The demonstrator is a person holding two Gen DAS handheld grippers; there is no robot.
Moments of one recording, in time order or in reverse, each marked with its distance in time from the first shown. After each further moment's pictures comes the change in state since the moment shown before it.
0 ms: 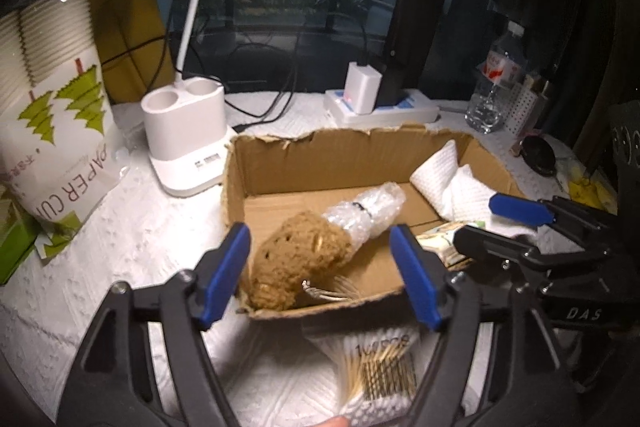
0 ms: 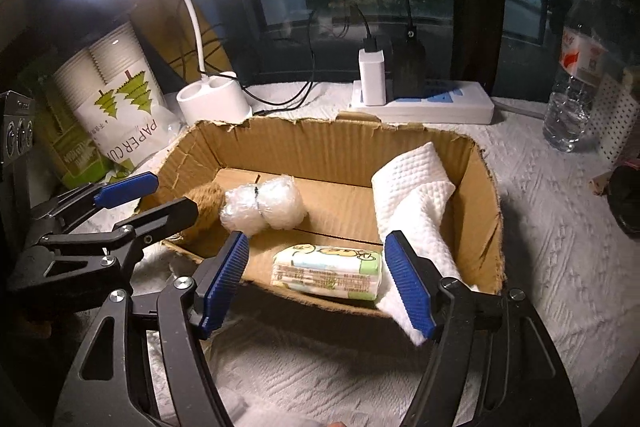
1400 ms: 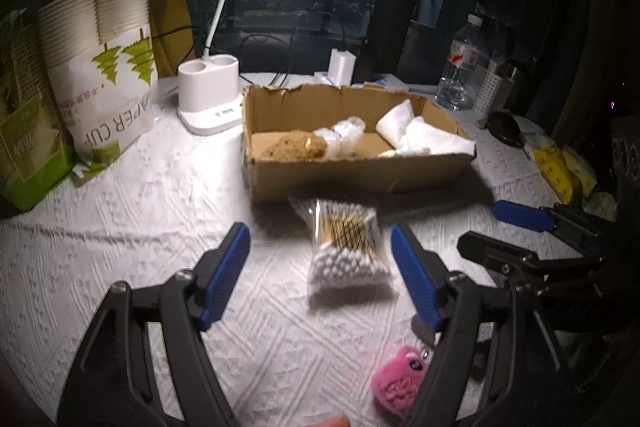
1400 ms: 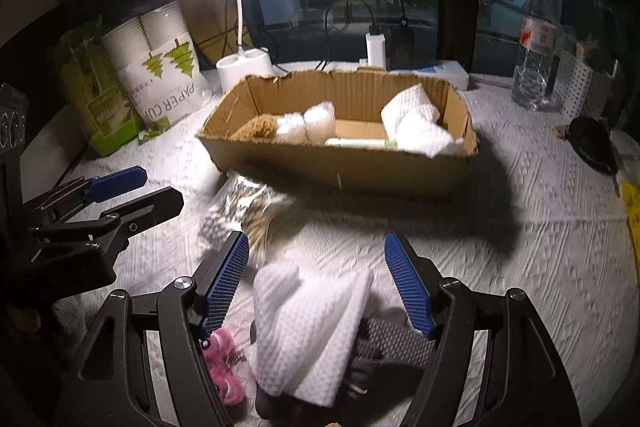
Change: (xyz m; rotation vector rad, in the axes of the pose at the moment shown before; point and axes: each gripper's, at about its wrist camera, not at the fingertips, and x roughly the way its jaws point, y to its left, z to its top) left arm -0.084 -0.013 -0.077 -0.002 -0.013 -0.019; right arm -0.071 0.046 -0.081 0.000 -0.005 -0.038
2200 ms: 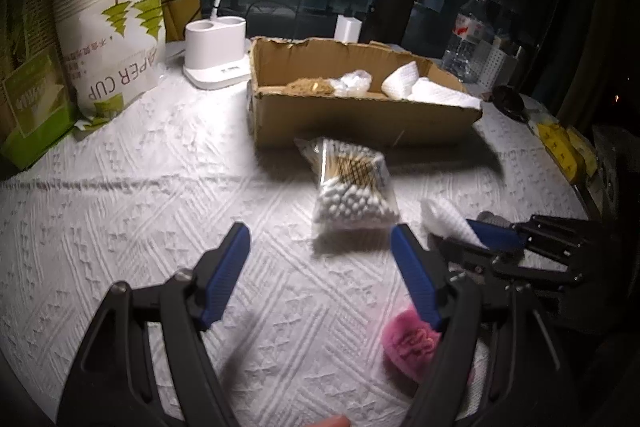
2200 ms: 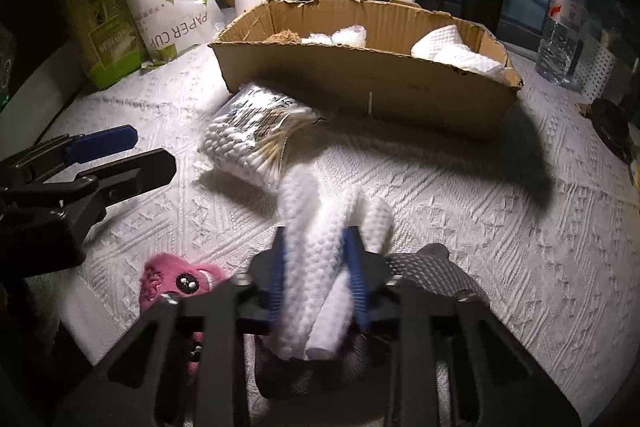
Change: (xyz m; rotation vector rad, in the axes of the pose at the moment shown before) left arm 0.004 0.002 -0.035 -0.016 0.068 0.013; right arm 0.029 0.021 -0.039 -0.093 0.122 -0.009
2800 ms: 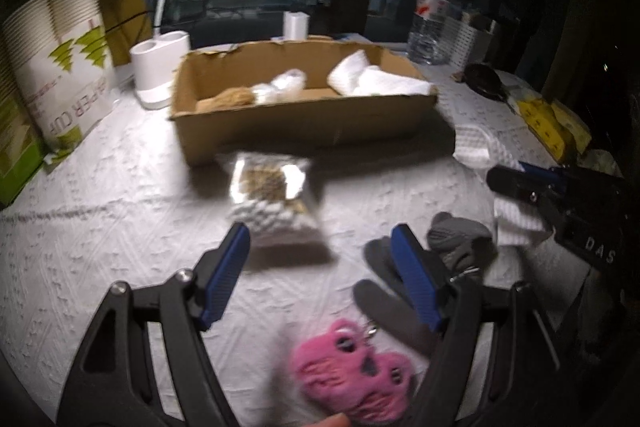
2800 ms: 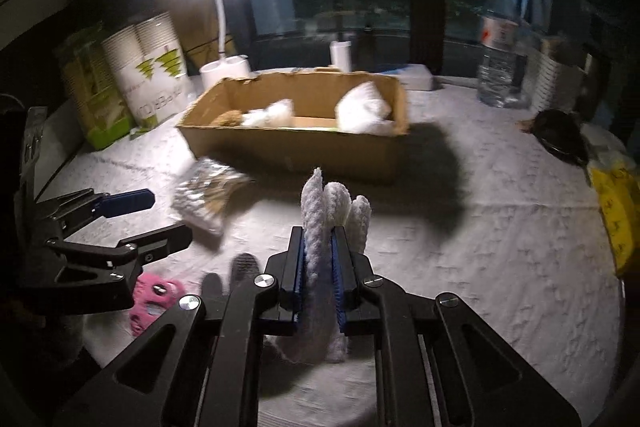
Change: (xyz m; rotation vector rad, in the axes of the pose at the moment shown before) left arm 0.014 -0.065 0.010 0.103 0.029 -0.024; right arm -0.065 -0.070 -0.003 0.094 -0.175 -0.025
